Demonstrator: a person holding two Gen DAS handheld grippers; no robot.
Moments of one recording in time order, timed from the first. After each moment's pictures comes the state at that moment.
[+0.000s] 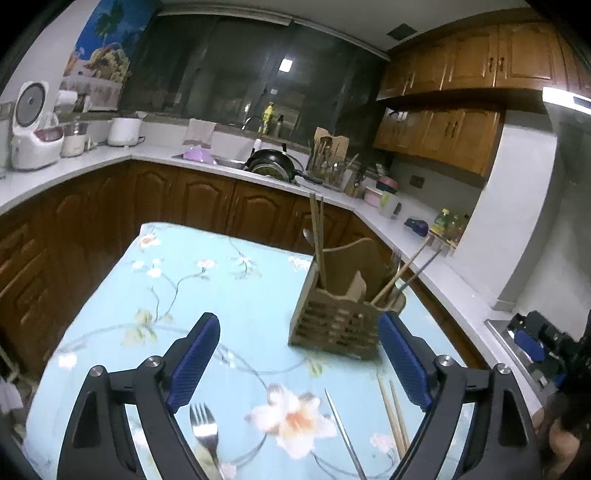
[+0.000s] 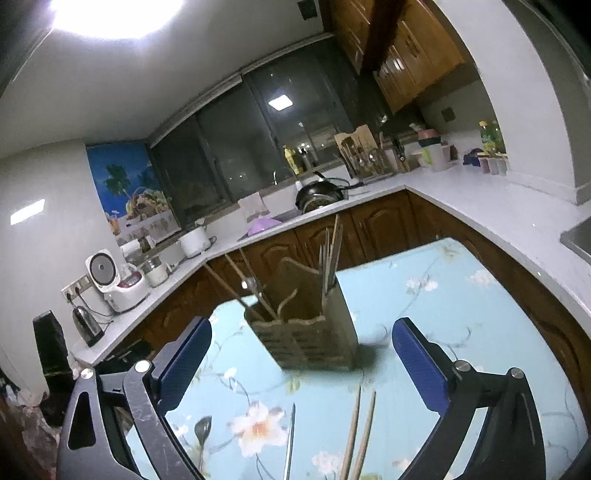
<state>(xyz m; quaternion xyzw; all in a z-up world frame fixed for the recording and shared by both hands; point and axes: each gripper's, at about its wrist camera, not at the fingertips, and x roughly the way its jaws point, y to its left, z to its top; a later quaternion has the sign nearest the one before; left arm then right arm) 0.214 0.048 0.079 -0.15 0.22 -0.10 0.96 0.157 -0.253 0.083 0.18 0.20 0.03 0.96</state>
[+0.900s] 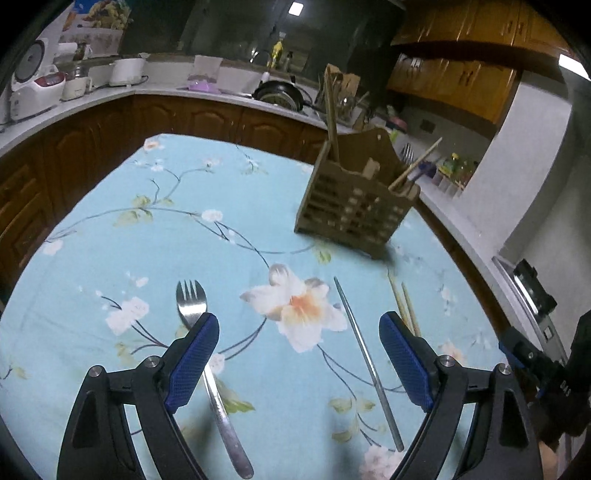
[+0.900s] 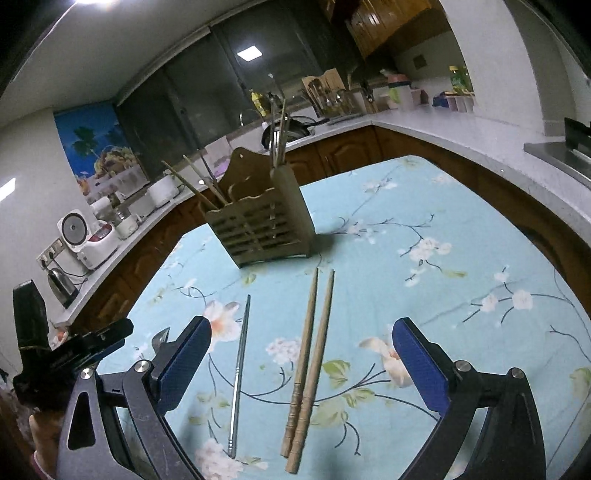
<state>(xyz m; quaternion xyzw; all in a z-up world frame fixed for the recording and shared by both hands) 0.170 0.044 0.035 -0.15 0.34 -0.10 0.92 0.117 -0.250 -0.007 0.19 0.30 -0.01 0.93</state>
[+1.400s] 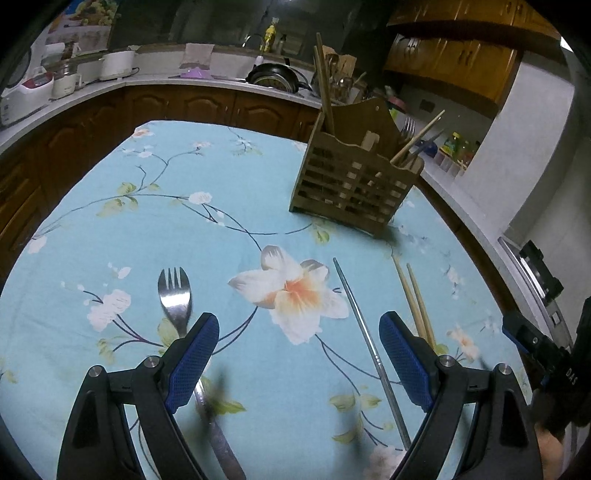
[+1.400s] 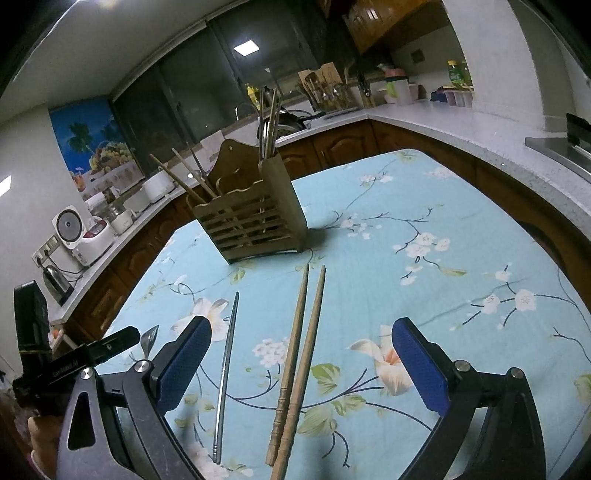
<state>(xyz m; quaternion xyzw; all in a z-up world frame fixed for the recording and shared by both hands) 0.185 0.031 0.032 -0.14 0.37 -0.11 0.91 0.128 -0.253 -0.014 0.18 0.31 -0.01 0.93</state>
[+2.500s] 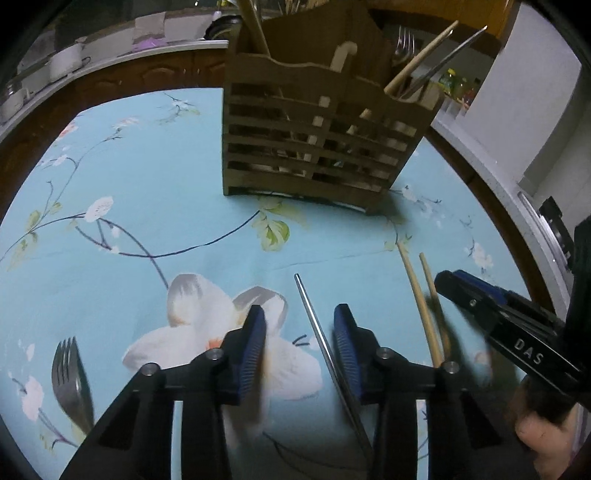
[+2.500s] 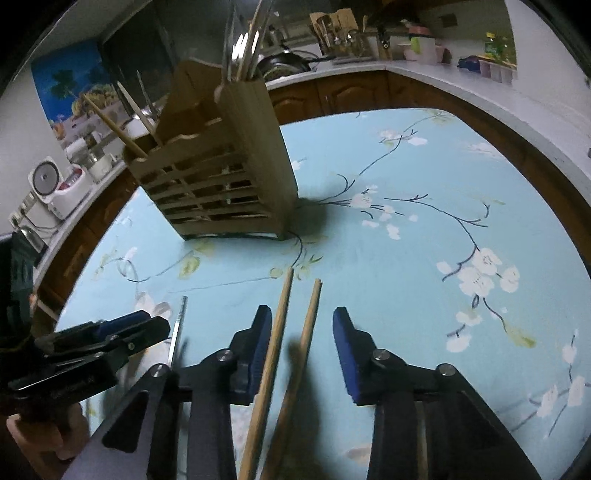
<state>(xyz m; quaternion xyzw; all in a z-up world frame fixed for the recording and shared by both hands) 0.326 -0.060 -0.009 -0.07 0.47 -0.14 0.87 0.251 -0.262 -0.062 0.13 0.43 0.00 0.89</state>
